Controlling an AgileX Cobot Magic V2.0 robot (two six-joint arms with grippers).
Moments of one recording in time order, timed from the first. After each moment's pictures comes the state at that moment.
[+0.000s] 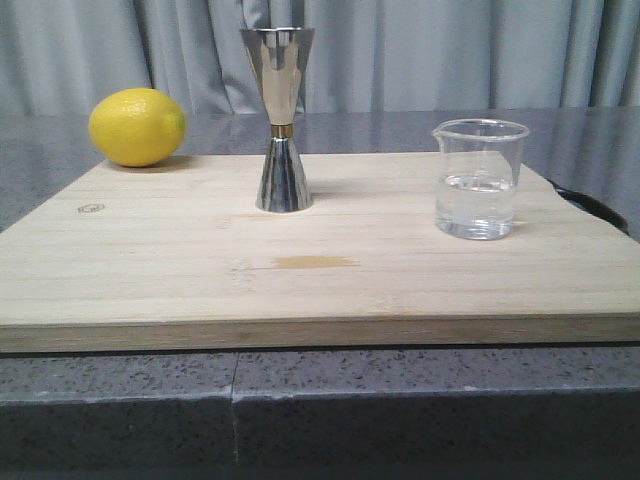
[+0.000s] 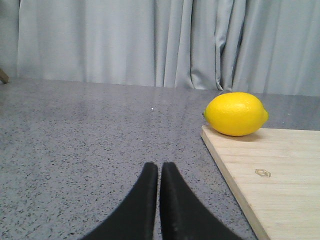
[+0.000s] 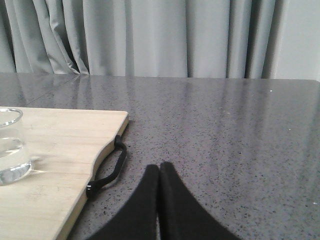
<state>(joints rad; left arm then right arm) -0.12 0.00 0.00 -0.04 0.05 -0.07 0.07 -0.01 0.02 -0.03 0.04 0.00</state>
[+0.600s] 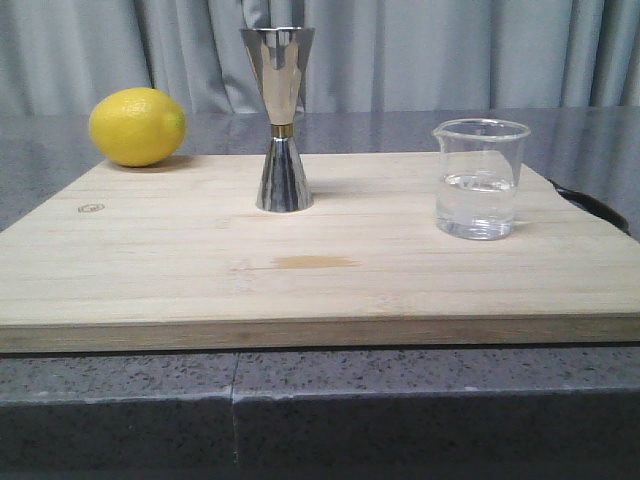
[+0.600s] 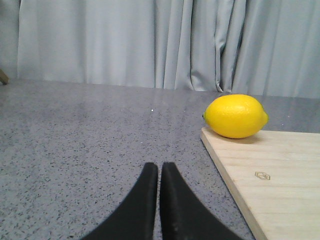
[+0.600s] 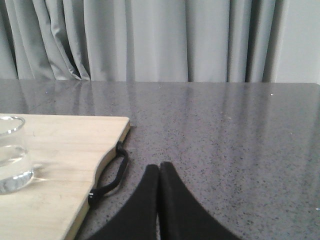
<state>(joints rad) -0.12 0.00 0.00 -0.04 0.04 -0.07 0.07 -0.01 0.02 -0.01 0.02 0.00</state>
